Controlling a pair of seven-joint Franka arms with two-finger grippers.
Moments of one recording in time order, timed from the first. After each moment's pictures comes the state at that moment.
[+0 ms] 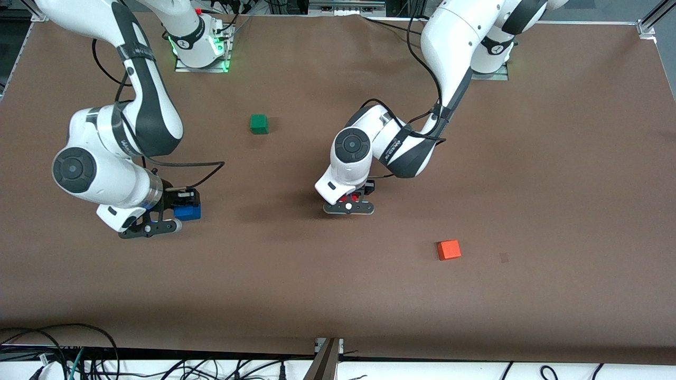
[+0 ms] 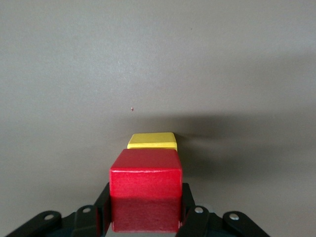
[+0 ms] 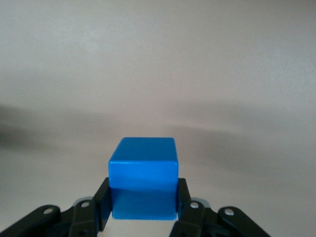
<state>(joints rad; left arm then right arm) -0.64 0.87 -0.08 -1.21 0.00 2.04 -0.70 0.27 0.46 -0.09 -1.51 0.09 1.87 0.00</state>
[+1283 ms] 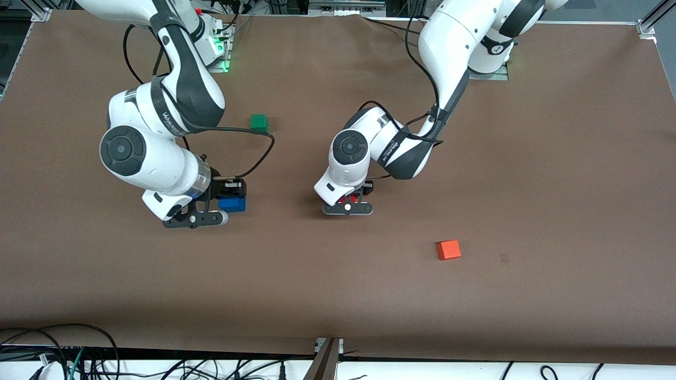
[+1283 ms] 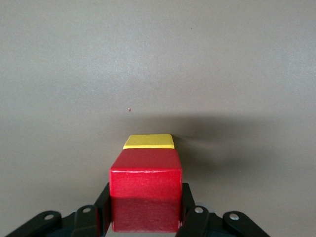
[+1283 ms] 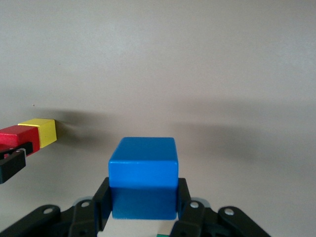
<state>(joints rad) -0.65 0.88 -0.08 -1.19 0.00 2.04 -0.72 0.42 0.51 -0.08 -1.37 0.17 1.81 0.26</state>
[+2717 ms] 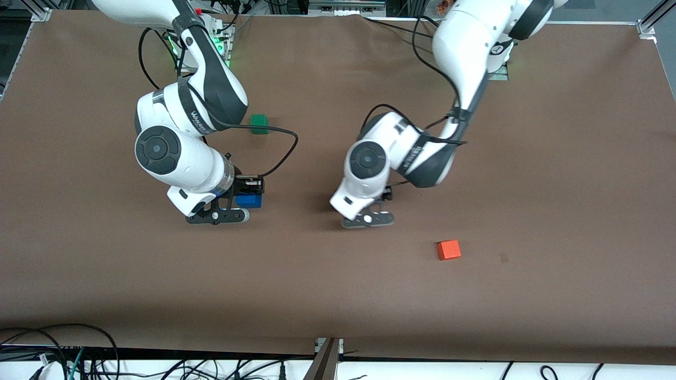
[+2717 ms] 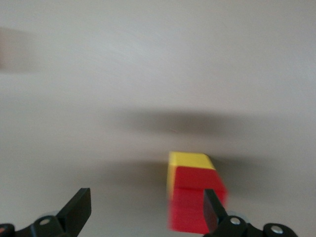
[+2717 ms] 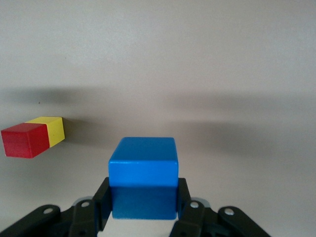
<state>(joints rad) -0.55 0.86 -0.06 -1.04 0.00 1.82 -0.74 0.48 0.53 -0.08 -1.36 0.17 1.81 0.35</state>
